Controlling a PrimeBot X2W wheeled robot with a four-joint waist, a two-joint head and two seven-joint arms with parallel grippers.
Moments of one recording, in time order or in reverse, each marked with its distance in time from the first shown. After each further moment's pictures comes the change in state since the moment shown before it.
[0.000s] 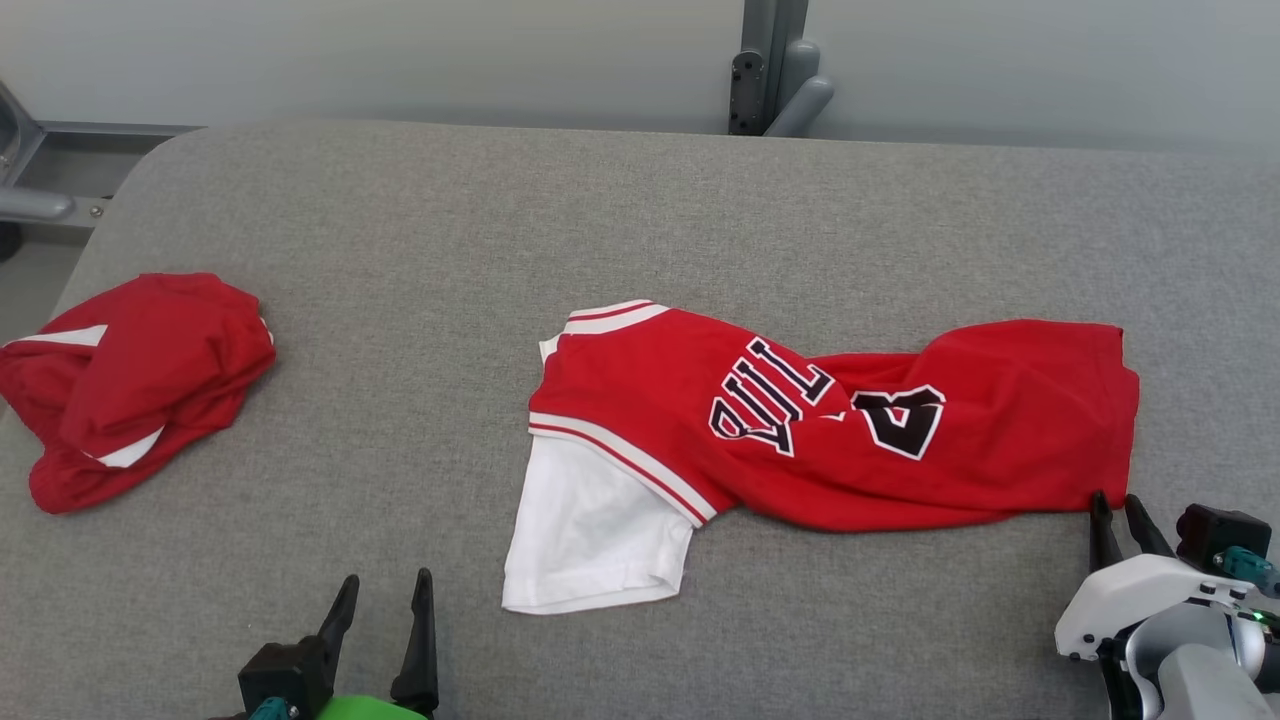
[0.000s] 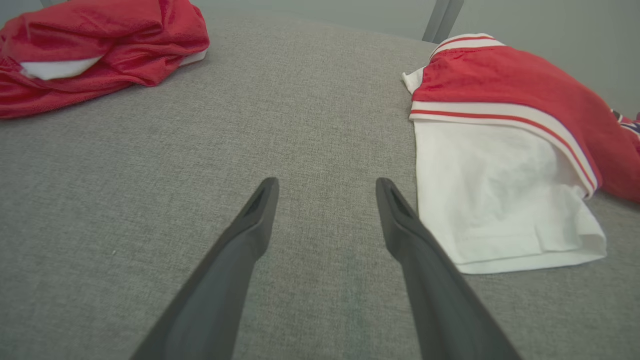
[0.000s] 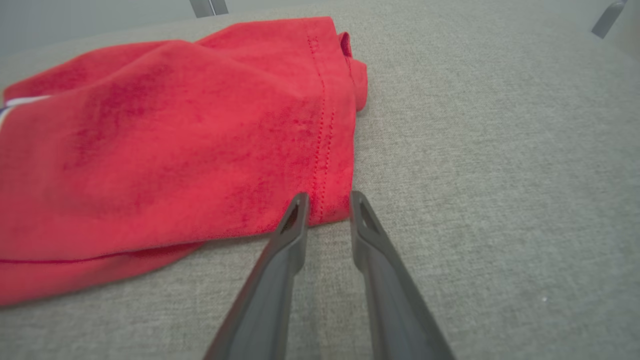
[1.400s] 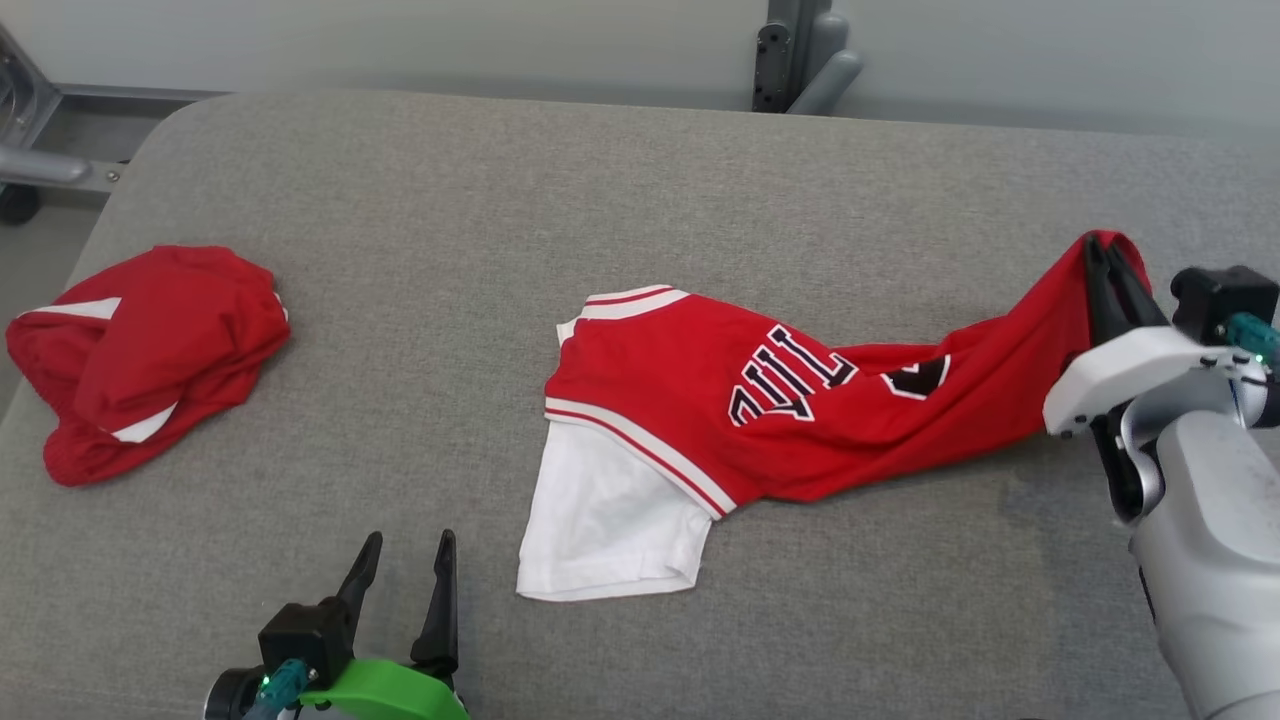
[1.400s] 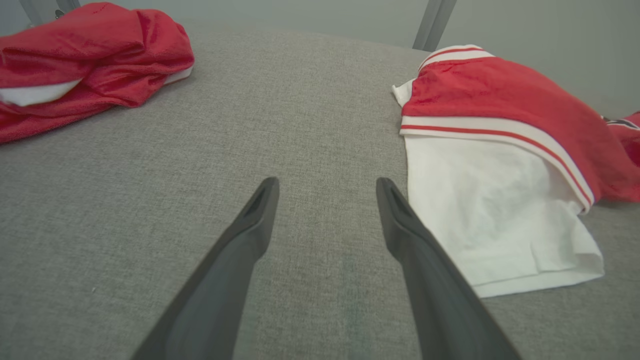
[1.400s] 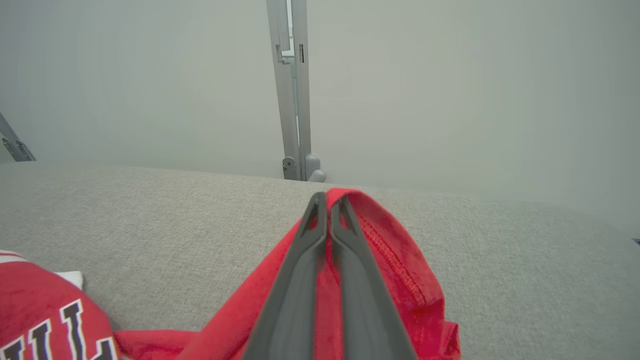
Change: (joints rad) left arm -0.050 0.000 -0.032 -0.005 0.011 -0.009 0.000; right arm -0.290 -0.101 0.231 -0.072 0.075 0.000 0.000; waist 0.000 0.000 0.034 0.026
